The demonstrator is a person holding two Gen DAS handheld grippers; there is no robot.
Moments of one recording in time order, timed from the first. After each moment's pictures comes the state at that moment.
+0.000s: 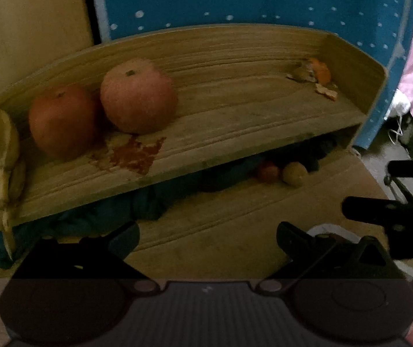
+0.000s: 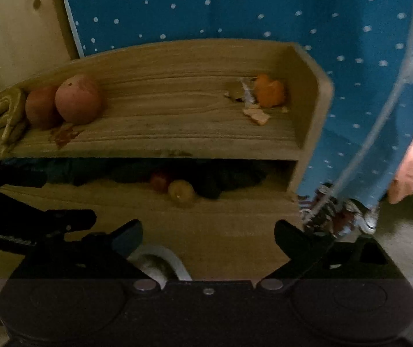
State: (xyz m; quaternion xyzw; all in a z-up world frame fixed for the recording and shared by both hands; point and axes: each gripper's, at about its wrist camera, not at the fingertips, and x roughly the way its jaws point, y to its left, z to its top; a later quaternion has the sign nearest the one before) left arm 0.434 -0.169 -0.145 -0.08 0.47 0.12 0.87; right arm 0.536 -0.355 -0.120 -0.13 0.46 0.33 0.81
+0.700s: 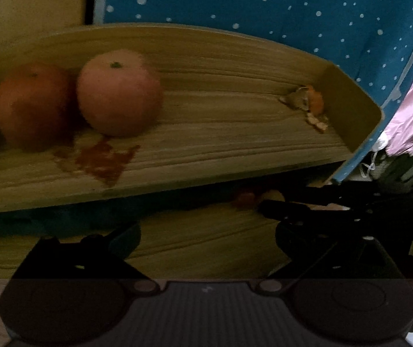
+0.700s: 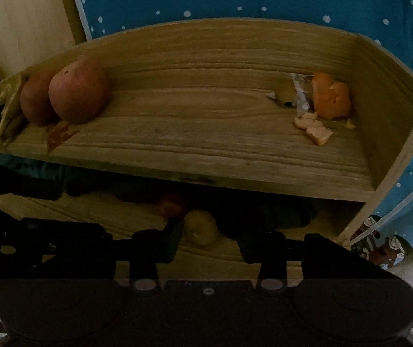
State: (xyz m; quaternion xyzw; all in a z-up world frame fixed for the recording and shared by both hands) left arm 0.449 -0.154 -0.154 -0.18 0.44 0.08 0.88; right arm 0.569 -0.312 -0.166 -0.13 0.45 0.40 0.79
